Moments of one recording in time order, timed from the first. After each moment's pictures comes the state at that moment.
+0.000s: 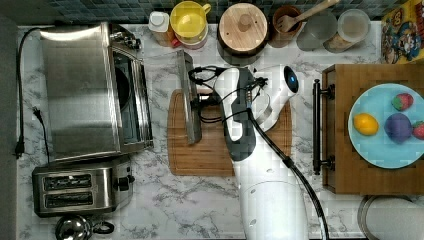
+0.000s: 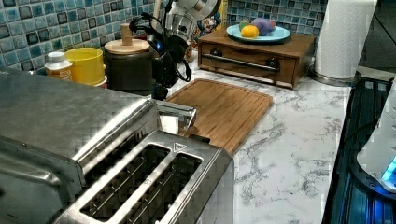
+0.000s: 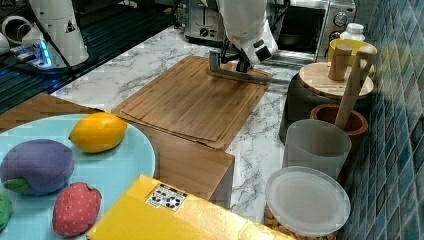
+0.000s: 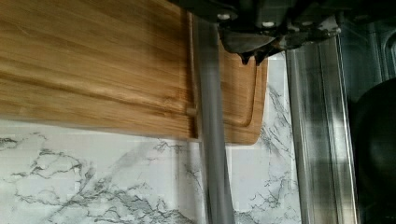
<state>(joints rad) -0.27 0.54 0.17 -1.90 0.76 0.51 -1.44</state>
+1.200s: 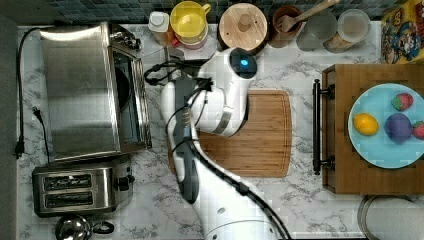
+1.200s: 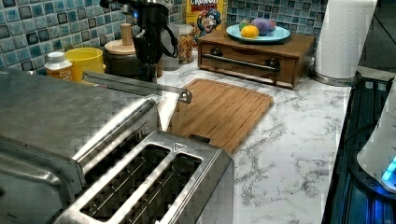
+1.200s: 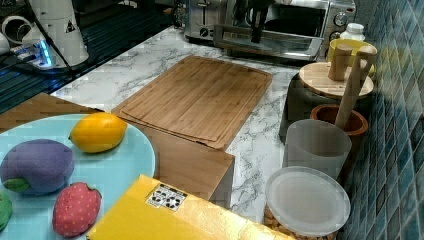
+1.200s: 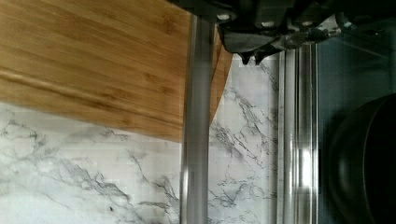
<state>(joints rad) -0.17 0.36 0.26 -1.90 0.43 0.55 -1.15</state>
